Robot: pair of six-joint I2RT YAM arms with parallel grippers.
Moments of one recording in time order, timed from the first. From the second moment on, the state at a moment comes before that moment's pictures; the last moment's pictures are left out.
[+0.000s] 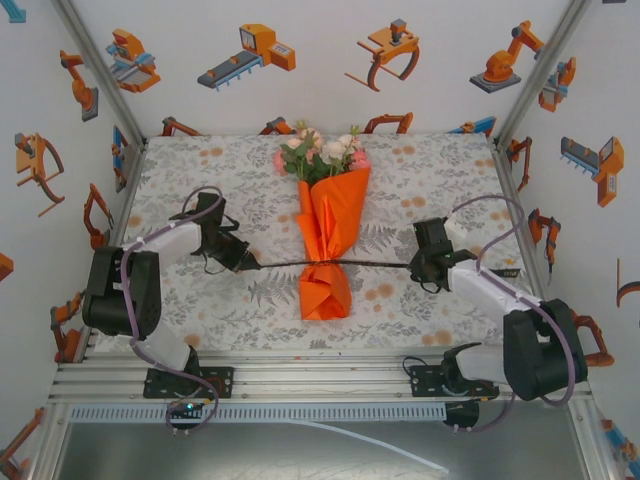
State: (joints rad) left arm -0.26 1.63 0.92 -0.55 0.31 -1.09; right arm 0.30 1.27 0.61 -0.33 0.25 0.76
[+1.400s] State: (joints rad) left arm -0.48 1.90 1.28 -0.72 0.07 0.70; right arm 0.08 1.12 0.82 -0.66 -0.01 0.45
